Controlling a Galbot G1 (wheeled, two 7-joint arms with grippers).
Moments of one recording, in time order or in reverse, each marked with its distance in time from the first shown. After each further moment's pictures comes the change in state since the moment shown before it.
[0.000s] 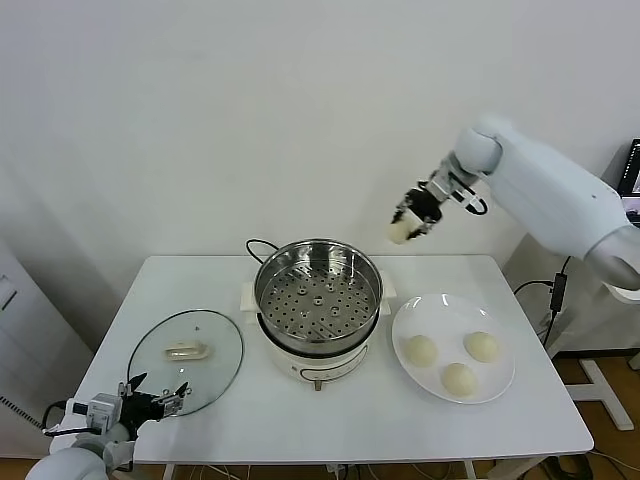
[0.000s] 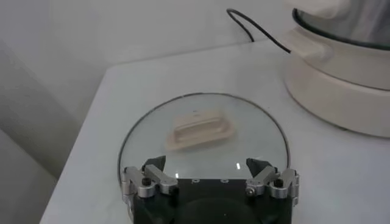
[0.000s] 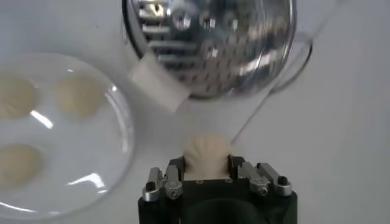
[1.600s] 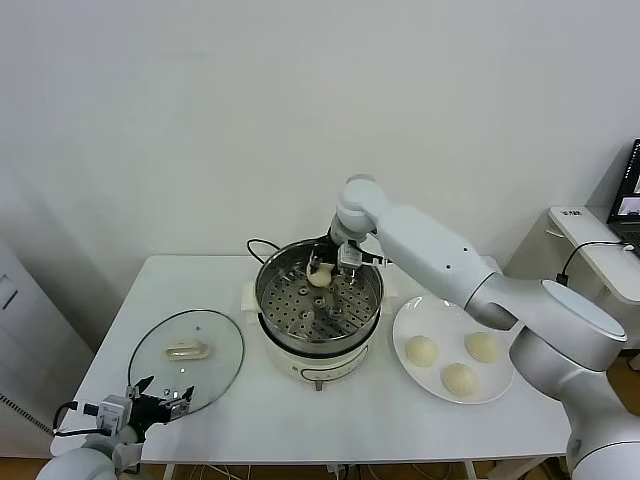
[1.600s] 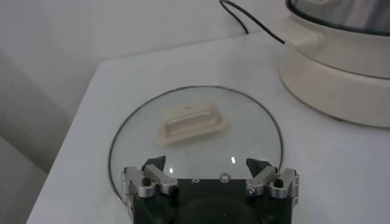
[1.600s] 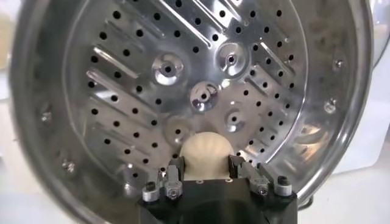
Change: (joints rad) left arm -0.021 -0.004 0.044 0.019 0.018 0.007 -0.006; right arm -0.319 0.252 0.202 0.020 -0.668 0.140 0.175
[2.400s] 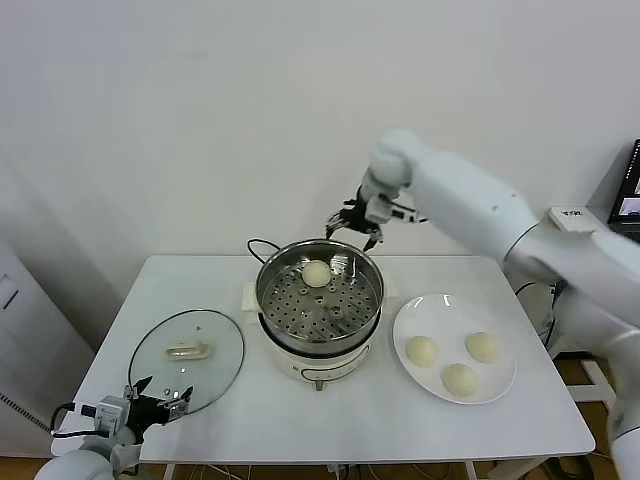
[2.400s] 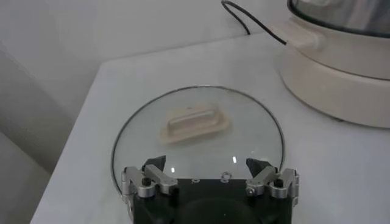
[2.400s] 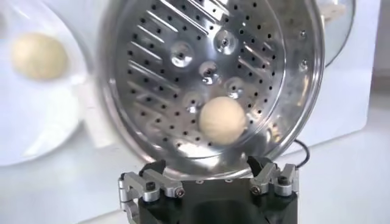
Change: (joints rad) left arm 0.015 -0.003 -0.015 -0.015 0.000 0.003 0.000; right arm 0.360 -0.199 -0.356 -0.067 0.715 0.000 -0.178
